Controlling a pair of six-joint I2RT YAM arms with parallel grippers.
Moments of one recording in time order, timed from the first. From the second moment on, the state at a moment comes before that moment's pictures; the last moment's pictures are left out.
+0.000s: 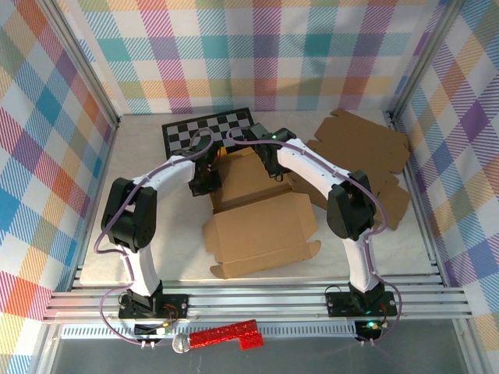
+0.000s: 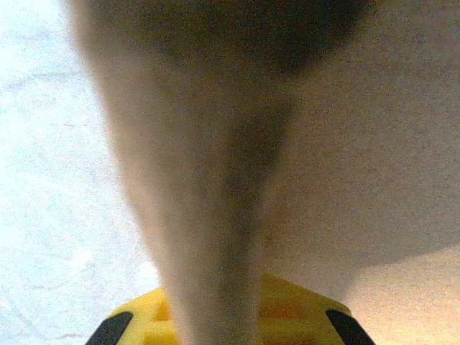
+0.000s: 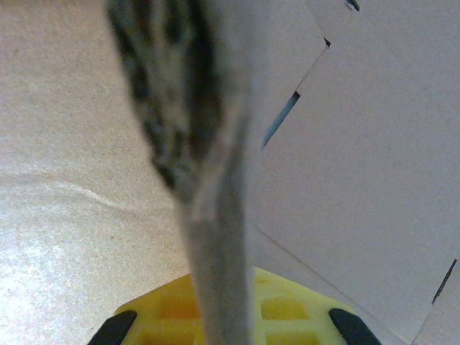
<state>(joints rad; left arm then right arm) -0.39 1.87 1.36 -0.79 -0.03 -0.62 0.67 2.10 1.91 -1.17 0.56 0.41</state>
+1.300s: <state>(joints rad) -0.42 1.95 1.61 -0.97 -0.11 -0.49 0.55 2.23 2.01 -1.21 0.34 0.44</state>
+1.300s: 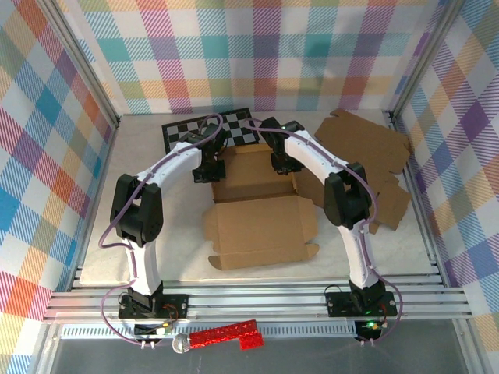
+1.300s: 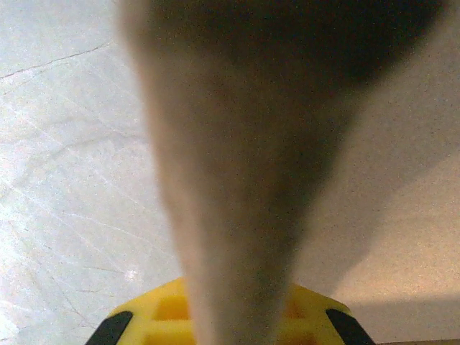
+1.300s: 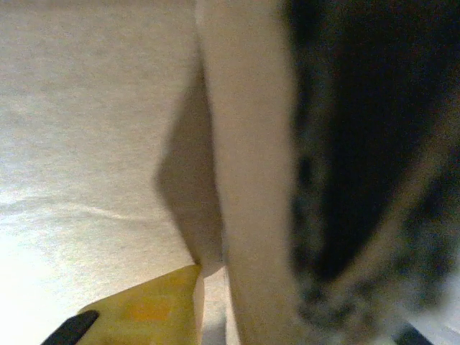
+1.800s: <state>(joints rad) -0.42 1.95 1.62 -0.97 -0.12 -0.47 0.53 2.23 1.99 -1.16 0.36 0.38</state>
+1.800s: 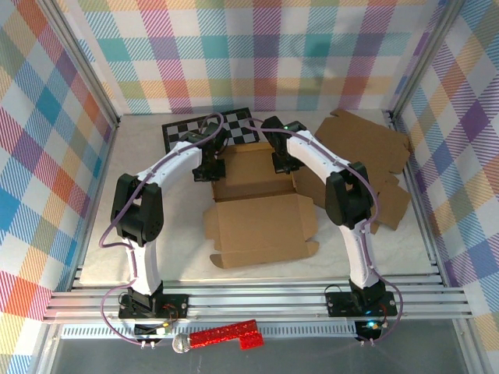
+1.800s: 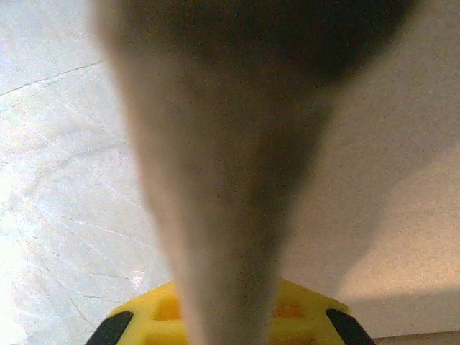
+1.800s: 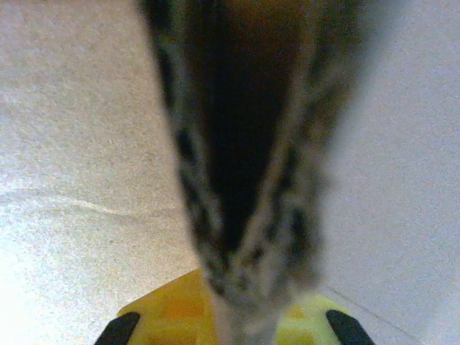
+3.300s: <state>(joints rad) -0.44 1.96 1.65 -0.99 -0.11 -0.44 0.48 2.12 1.91 -1.10 0.24 0.39</state>
